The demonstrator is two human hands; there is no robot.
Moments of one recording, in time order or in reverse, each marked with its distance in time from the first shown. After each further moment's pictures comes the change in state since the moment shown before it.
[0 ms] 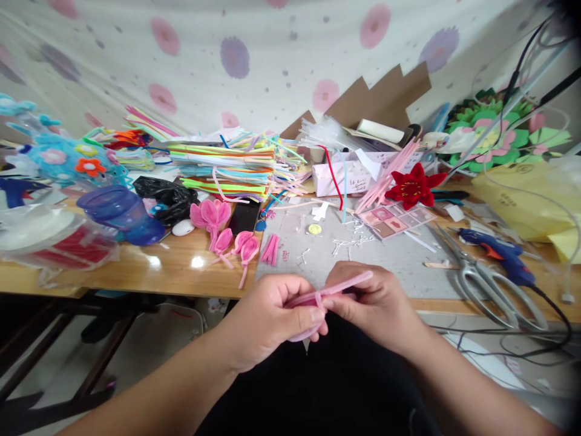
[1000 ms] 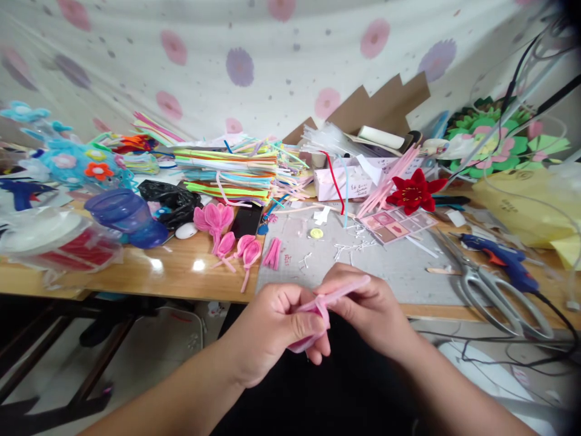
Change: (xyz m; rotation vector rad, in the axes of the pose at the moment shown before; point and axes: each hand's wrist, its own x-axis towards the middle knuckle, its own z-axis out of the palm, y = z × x) left_hand -0.001 -0.014 0.004 -0.216 -0.005 0.052; right_hand 0.000 0.008 0.007 0.101 -0.025 -0.067
